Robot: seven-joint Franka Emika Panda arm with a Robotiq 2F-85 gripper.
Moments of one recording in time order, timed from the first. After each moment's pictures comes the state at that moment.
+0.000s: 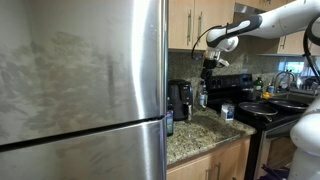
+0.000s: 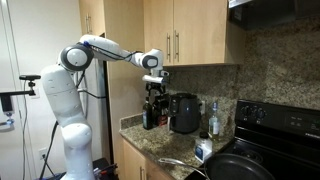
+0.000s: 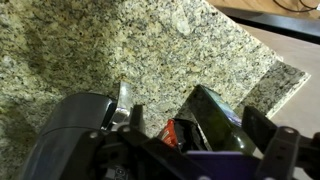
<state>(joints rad) 0.04 -0.19 0.02 -1.95 0.19 1.83 -0.57</state>
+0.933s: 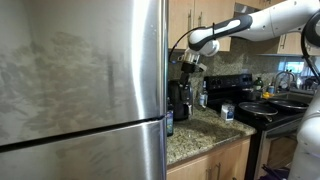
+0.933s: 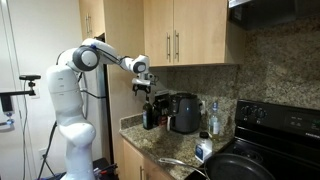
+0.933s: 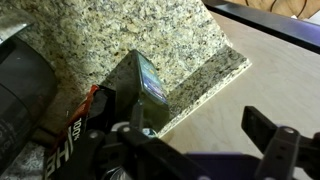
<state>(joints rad) 0.22 -0.12 0.16 -1.95 0.27 1.96 -0.57</state>
